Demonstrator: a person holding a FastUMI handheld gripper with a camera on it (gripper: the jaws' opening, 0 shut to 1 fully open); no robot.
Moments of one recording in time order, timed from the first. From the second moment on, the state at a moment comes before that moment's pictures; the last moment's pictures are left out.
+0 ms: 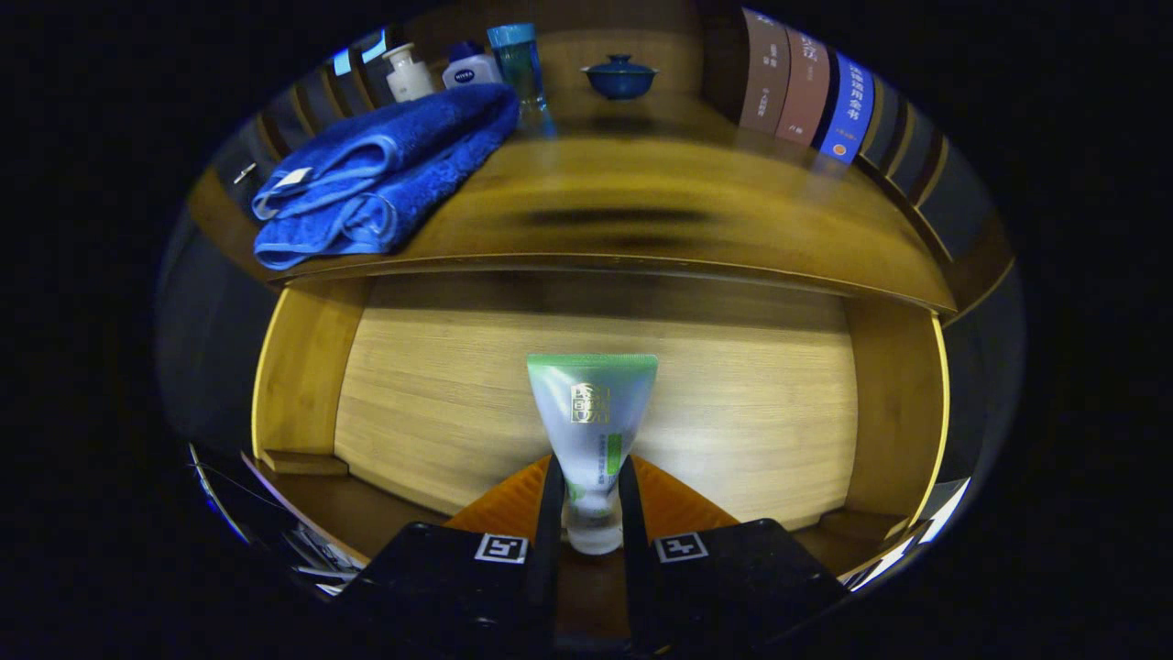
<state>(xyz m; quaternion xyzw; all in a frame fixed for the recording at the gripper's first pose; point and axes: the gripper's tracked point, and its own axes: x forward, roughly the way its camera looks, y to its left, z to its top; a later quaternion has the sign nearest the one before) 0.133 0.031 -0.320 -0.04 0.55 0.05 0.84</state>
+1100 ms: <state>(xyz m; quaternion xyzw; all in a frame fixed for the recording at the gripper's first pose) 0.131 0.038 -0.271 -0.01 0.49 0.06 0.87</state>
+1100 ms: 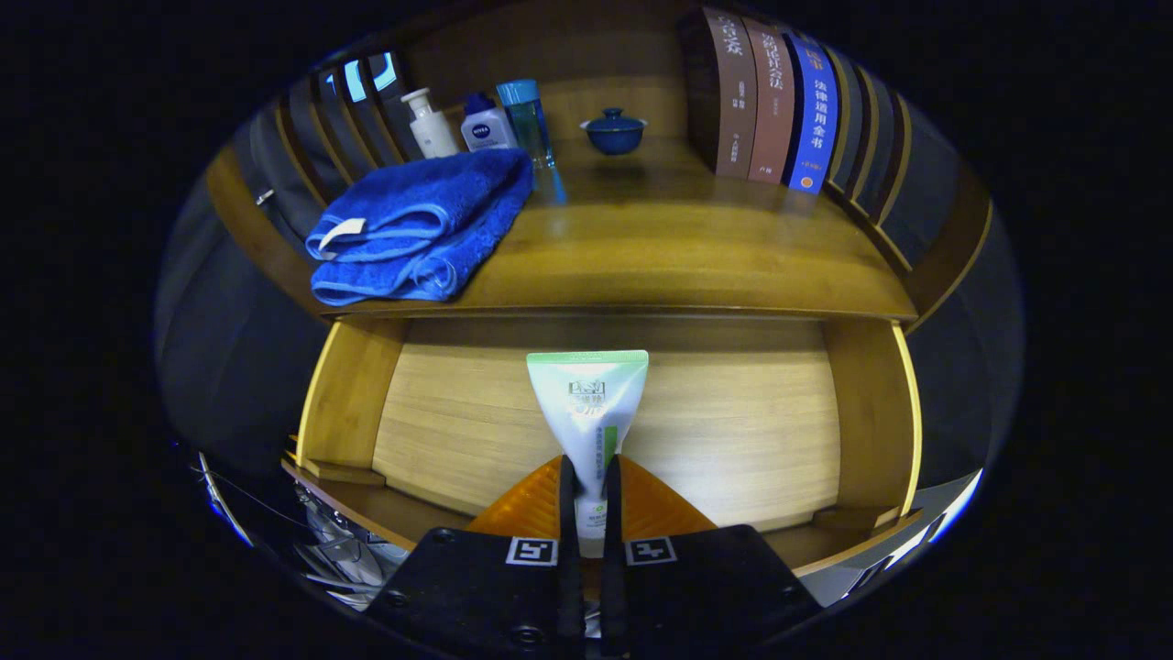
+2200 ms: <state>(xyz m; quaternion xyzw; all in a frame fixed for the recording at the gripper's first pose) 0.294 0.044 -0.195 0.00 0.48 0.05 0.87</state>
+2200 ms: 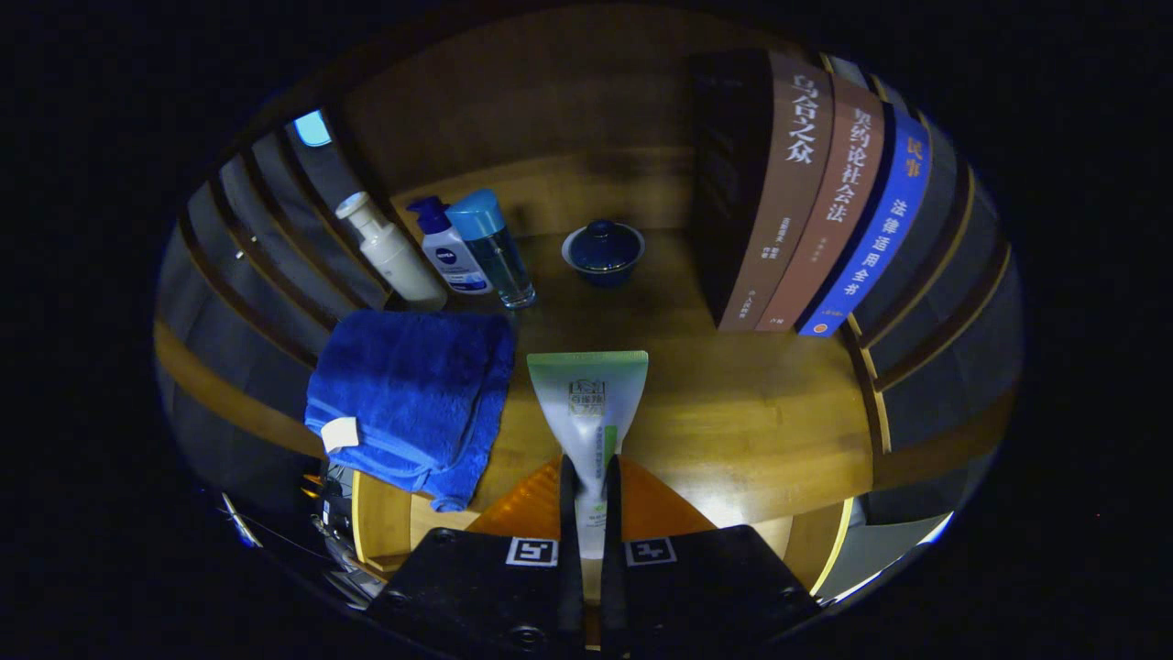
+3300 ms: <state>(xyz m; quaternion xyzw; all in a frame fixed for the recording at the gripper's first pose) 0.289 0.048 -0.195 -0.01 0.40 0.06 0.91</state>
